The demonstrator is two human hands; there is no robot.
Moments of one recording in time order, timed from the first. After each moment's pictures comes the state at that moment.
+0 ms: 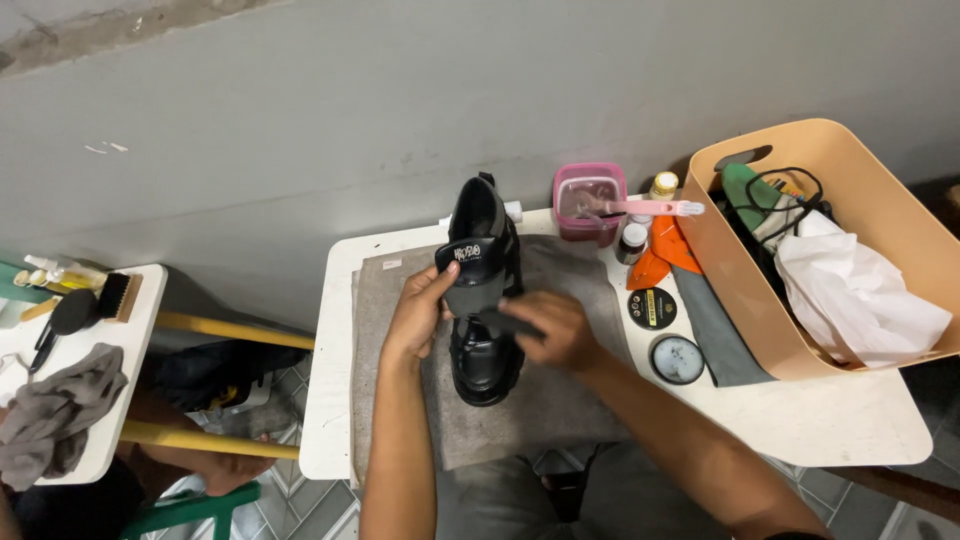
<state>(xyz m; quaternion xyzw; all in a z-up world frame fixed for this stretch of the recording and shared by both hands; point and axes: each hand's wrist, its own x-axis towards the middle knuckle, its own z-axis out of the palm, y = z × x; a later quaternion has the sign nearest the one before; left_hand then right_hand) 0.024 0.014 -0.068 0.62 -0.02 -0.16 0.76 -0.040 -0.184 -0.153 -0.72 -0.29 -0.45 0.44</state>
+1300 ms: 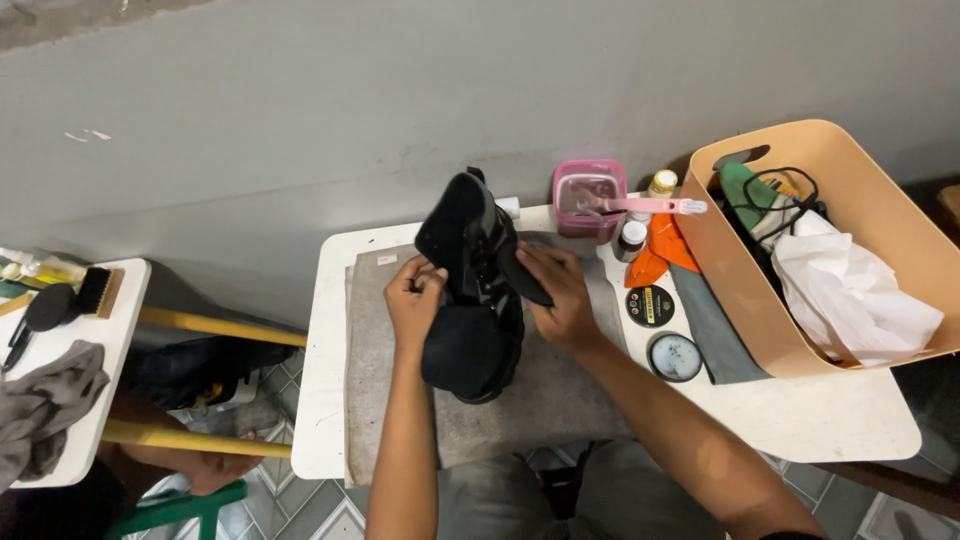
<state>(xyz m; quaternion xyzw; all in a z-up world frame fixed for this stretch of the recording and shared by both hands) 0.064 0.034 -0.163 0.73 -0.08 0.11 0.67 -0.032 -0.190 -0.114 -0.75 -0.20 -0.46 0.42</state>
